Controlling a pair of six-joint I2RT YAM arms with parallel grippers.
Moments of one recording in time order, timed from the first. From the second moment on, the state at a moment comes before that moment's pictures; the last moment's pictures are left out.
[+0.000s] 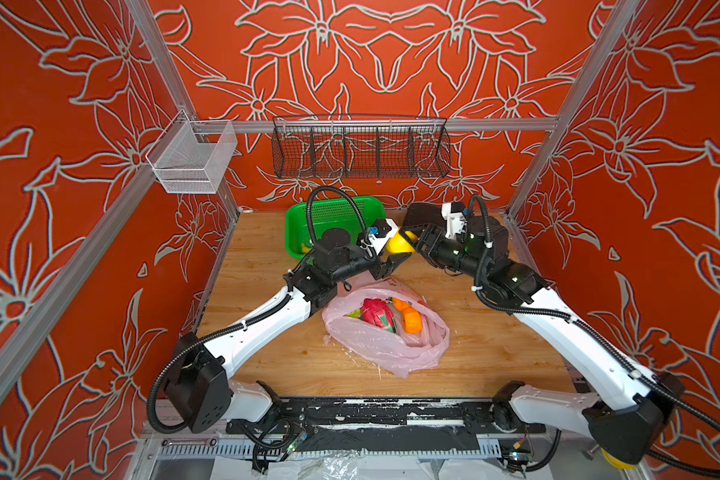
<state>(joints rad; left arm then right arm) -0.62 1.38 1.12 0.18 0.35 0.16 0.56 1.19 1.23 -0.28 -0.23 1.00</state>
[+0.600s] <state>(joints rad) -0.36 1.51 1.24 -0.09 0.10 -0.08 0.56 0.85 0.92 -0.23 -0.05 0.96</state>
